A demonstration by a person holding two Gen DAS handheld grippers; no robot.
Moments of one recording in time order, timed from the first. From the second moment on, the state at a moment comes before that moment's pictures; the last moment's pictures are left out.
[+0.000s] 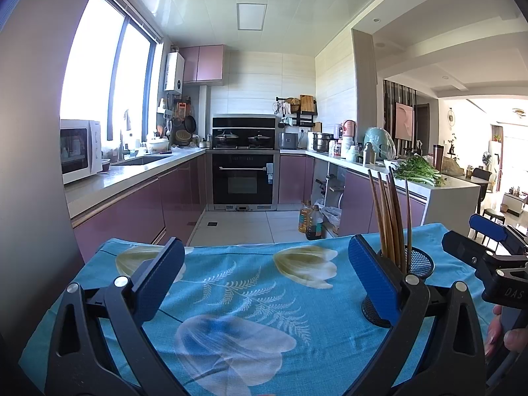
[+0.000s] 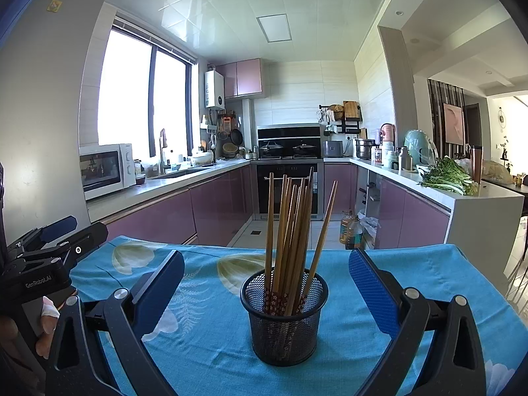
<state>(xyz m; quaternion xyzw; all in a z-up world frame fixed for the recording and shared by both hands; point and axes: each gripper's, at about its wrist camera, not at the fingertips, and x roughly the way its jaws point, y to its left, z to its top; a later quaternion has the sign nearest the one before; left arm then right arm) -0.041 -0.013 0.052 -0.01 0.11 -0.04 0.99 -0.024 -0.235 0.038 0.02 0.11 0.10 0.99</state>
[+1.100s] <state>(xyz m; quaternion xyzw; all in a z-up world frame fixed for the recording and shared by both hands) -0.042 -0.013 0.053 -0.01 0.11 -0.04 0.99 -0.025 -0.235 0.037 0.02 0.11 0.10 0.99</state>
